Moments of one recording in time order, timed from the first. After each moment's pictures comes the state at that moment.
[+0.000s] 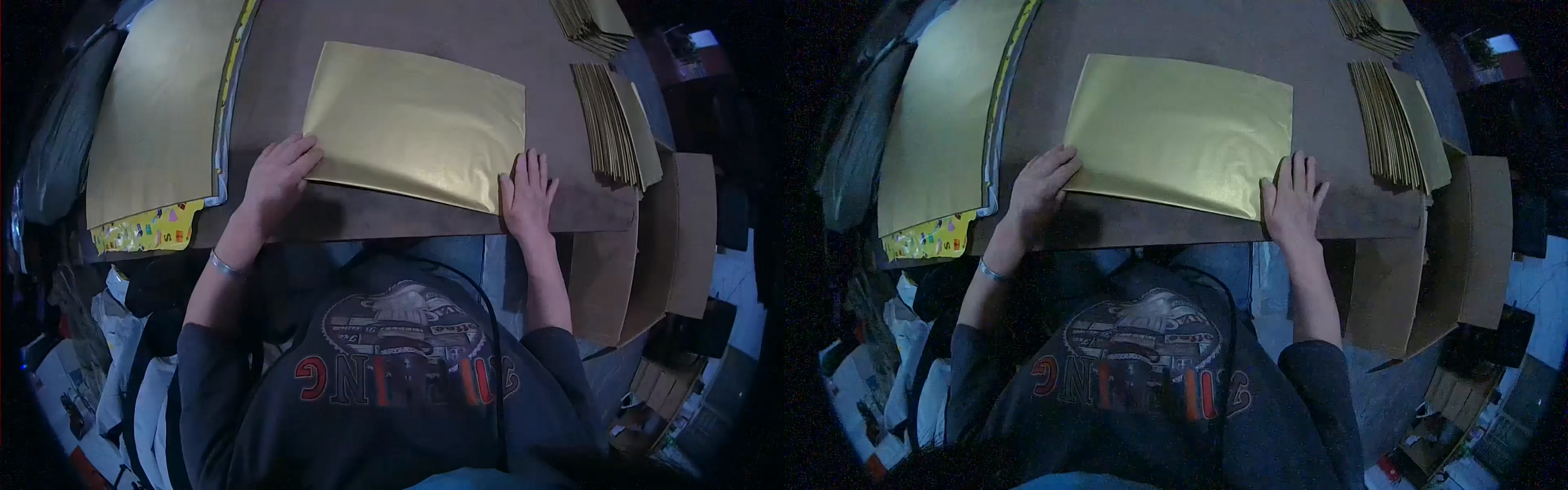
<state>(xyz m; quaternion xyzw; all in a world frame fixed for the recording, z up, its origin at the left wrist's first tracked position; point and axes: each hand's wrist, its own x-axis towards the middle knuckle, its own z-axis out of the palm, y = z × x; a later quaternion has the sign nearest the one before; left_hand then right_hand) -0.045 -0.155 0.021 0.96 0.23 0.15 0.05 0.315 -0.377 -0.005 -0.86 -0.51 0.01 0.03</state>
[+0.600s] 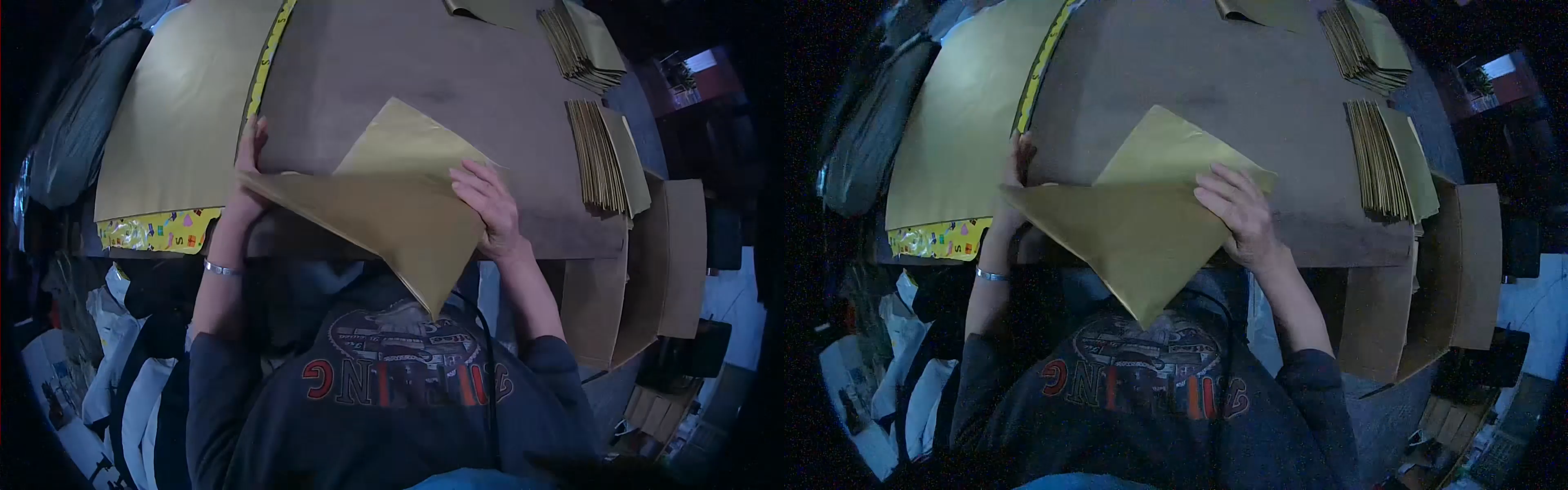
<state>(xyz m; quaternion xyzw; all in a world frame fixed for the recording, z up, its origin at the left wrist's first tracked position) -0.076 -0.114 0.017 0.75 0.35 0.41 0.37 0.260 -0.319 0.064 -0.52 -0.76 0.01 0.39</state>
